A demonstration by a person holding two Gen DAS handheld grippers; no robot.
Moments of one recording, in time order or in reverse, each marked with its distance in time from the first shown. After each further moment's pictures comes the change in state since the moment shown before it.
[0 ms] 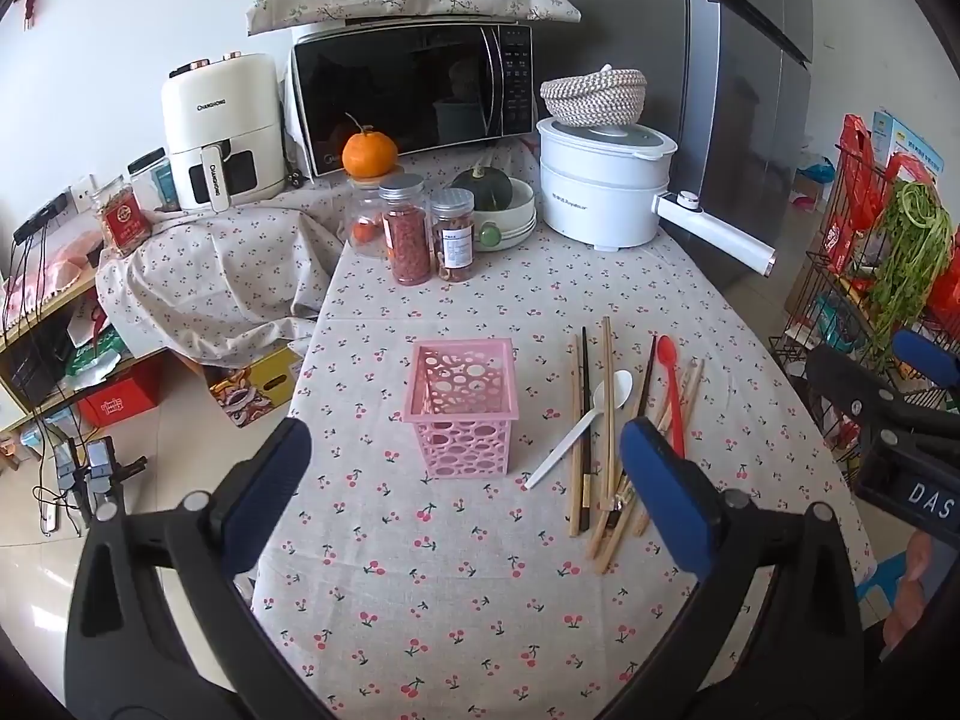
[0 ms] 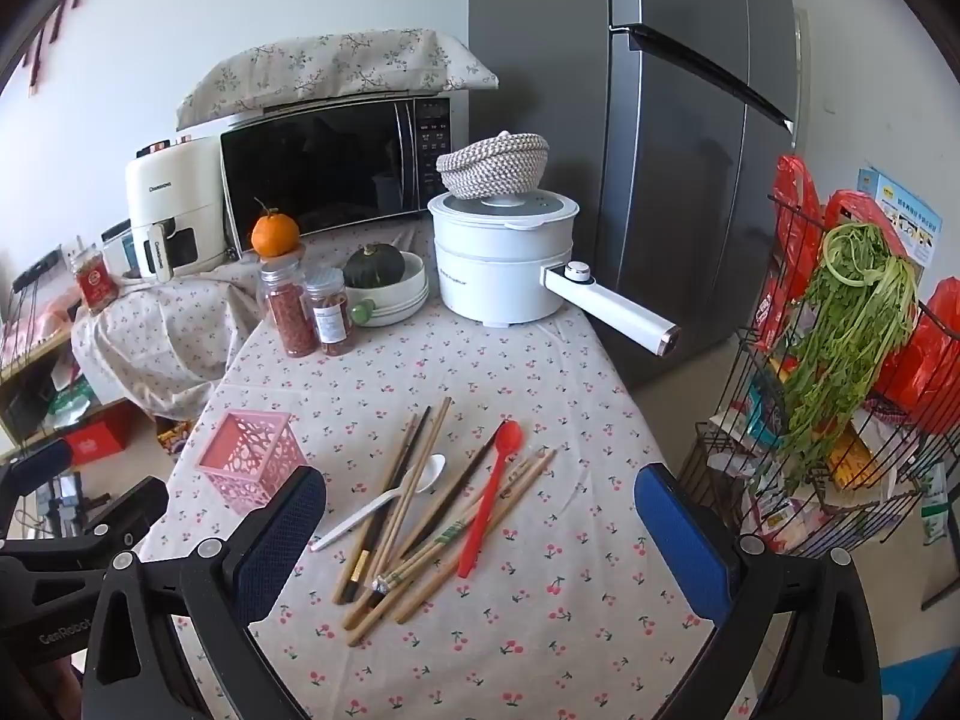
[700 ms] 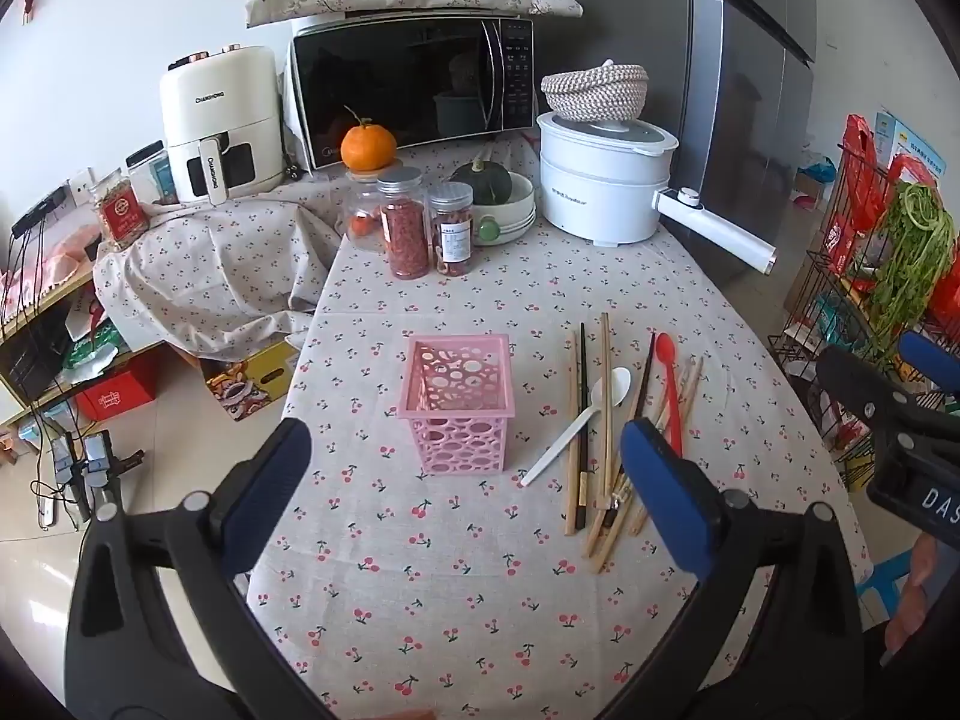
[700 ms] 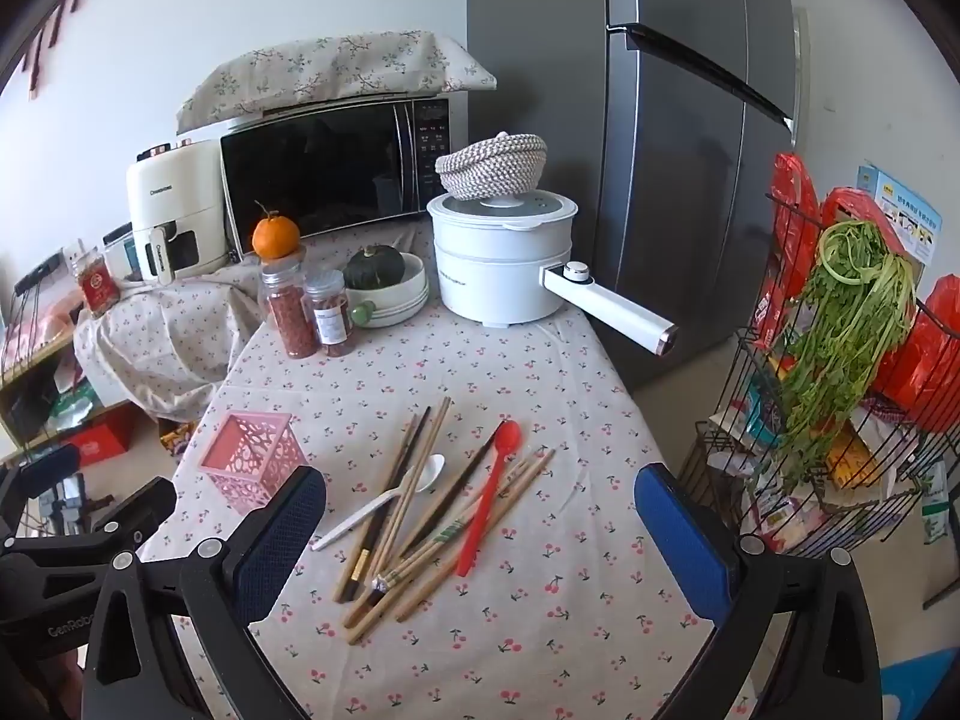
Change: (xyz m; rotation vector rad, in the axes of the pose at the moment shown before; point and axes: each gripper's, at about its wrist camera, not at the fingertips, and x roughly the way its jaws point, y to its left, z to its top) left arm 0.002 -0.002 0.000 -0.012 0.022 -0.005; right arm -0.001 -0.001 0.001 0.005 -0.001 0.002
